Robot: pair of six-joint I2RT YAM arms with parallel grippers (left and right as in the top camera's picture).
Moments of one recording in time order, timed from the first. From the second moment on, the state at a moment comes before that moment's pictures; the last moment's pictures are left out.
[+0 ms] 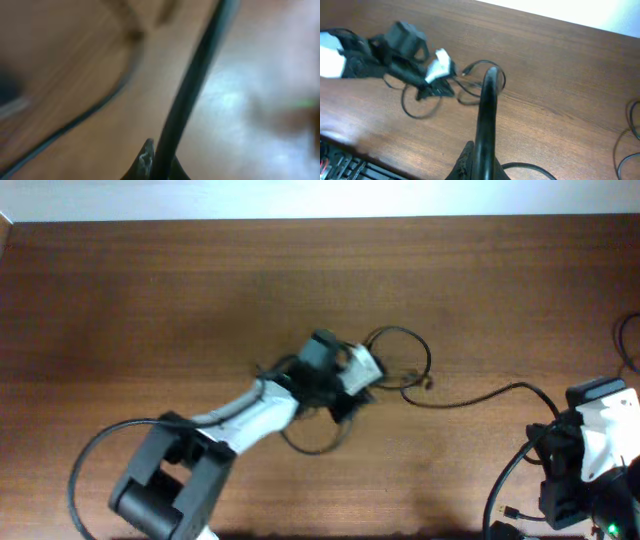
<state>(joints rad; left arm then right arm) -0.56 1.77 0.95 -0.15 0.57 0.29 0.75 0.96 1.90 -1.69 0.31 0.29</state>
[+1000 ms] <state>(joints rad) -0.33 1.56 0.96 -0.54 0.57 0.33 -0.72 1.90 1.95 -0.89 -0.51 0.14</state>
